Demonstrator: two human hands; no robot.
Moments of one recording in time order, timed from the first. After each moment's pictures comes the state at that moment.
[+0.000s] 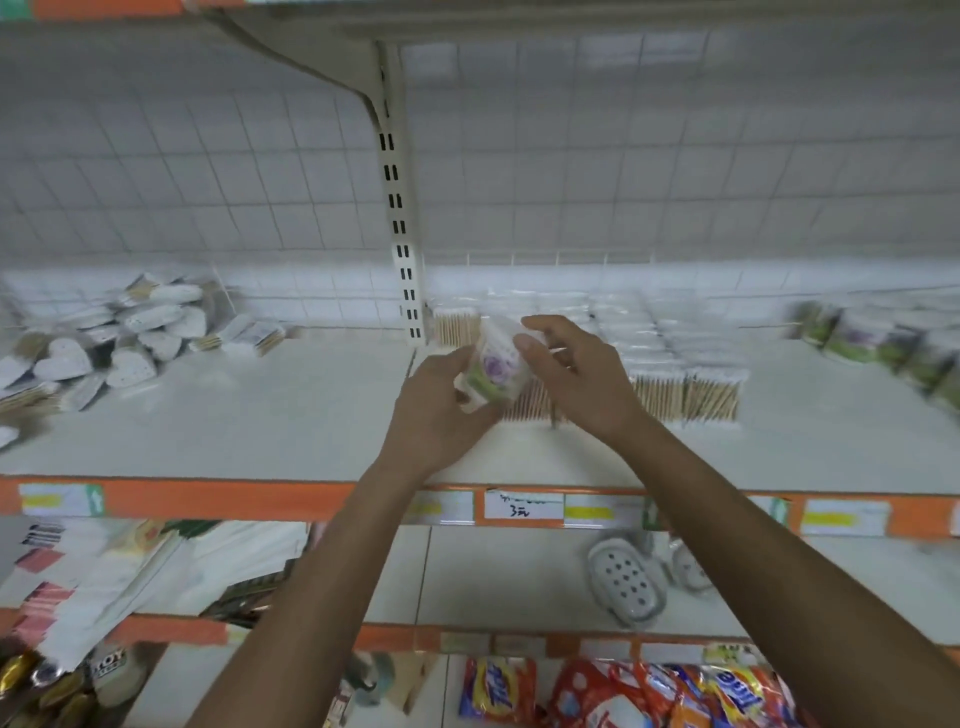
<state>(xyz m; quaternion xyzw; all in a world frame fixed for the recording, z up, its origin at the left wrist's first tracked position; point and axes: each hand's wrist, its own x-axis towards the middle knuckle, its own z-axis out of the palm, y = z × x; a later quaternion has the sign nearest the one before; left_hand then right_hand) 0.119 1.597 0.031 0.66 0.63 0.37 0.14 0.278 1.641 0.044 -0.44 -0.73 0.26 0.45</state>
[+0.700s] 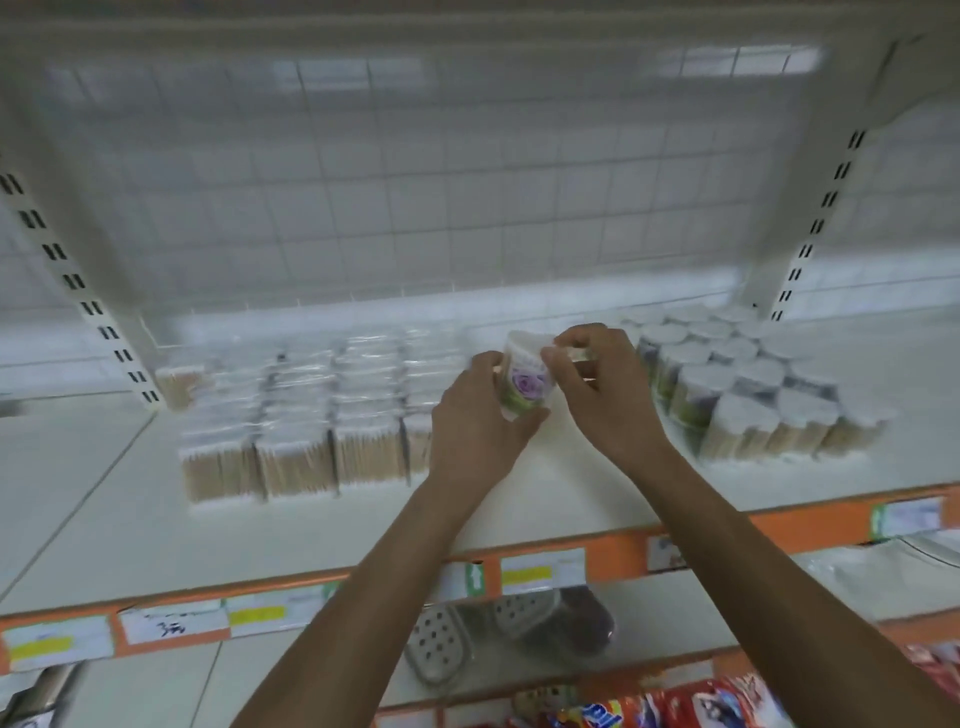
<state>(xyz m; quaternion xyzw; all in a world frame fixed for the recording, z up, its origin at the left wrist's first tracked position) 0.446 1.694 0.021 0.69 0.58 0.41 0.14 0.583 1.707 0.033 -0.50 -0.66 0.14 0.53</state>
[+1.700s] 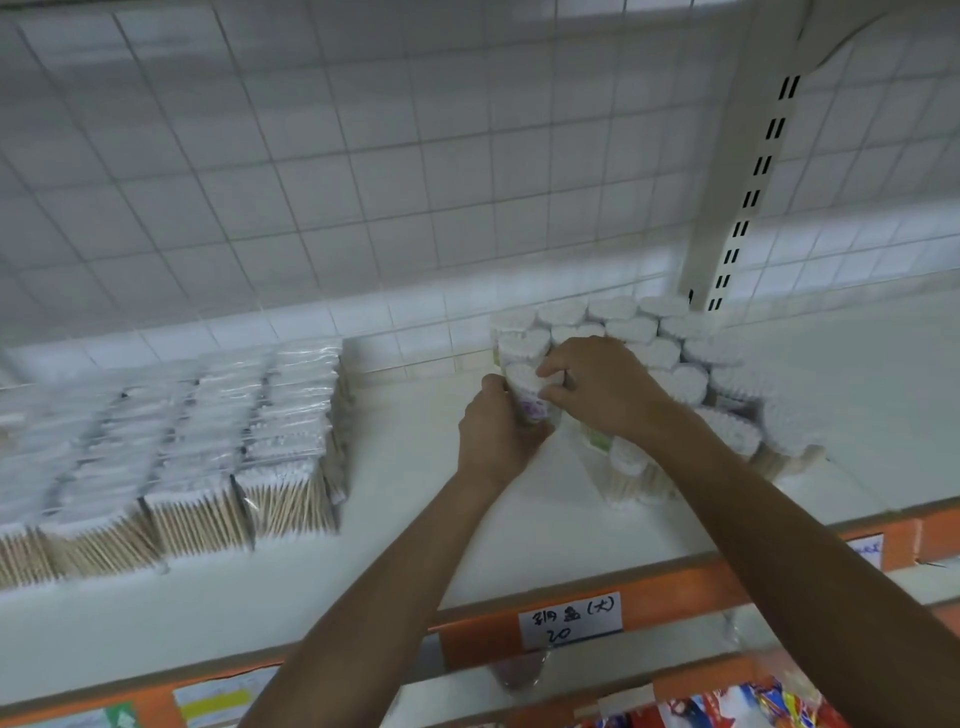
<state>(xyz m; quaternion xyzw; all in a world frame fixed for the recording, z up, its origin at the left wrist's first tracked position) 0.597 1.798 -0.038 0.65 0.63 0.34 0.24 0.726 1.788 0.031 -0.59 -0.78 0.07 0.19</state>
